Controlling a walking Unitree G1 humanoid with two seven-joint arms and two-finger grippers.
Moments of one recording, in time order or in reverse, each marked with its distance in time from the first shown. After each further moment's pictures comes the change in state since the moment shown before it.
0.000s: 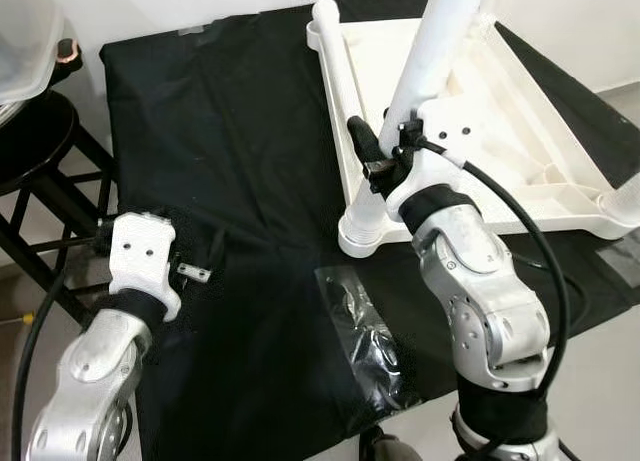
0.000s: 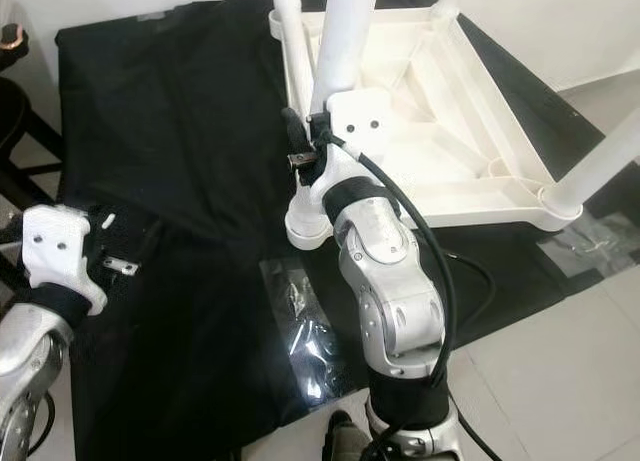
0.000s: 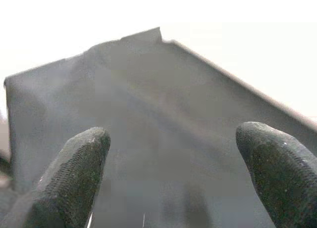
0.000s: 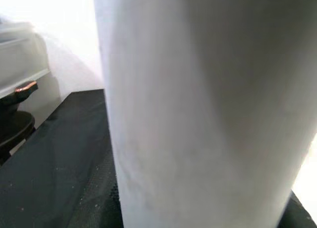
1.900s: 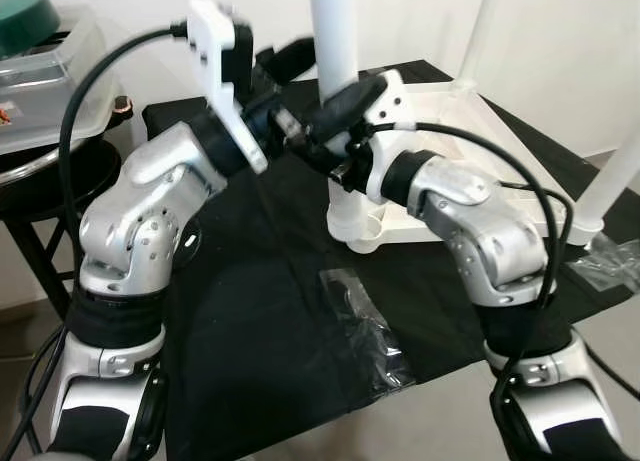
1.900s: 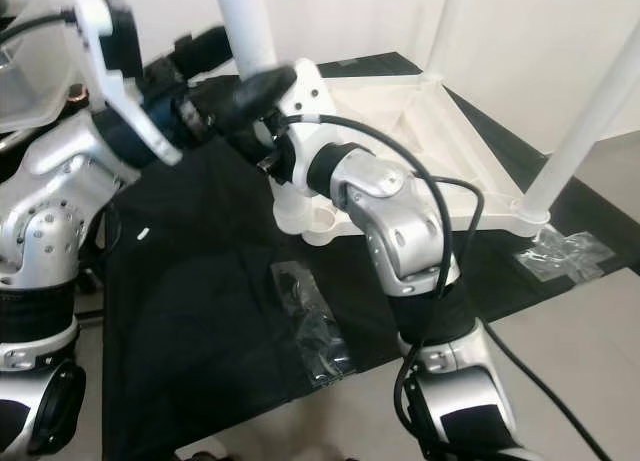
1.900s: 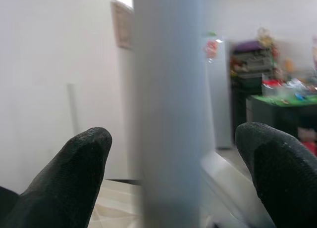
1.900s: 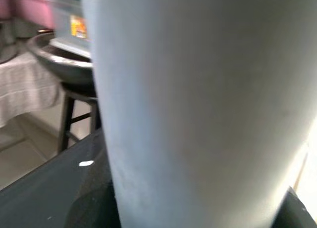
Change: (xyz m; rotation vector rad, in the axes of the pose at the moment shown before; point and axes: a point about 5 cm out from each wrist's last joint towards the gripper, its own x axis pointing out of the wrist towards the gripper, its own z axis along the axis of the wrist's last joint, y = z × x) left arm 0.093 -0.045 0.115 -0.339 -0.380 -0.669; right arm 0.038 0.018 0.009 -0.204 0.094 0.623
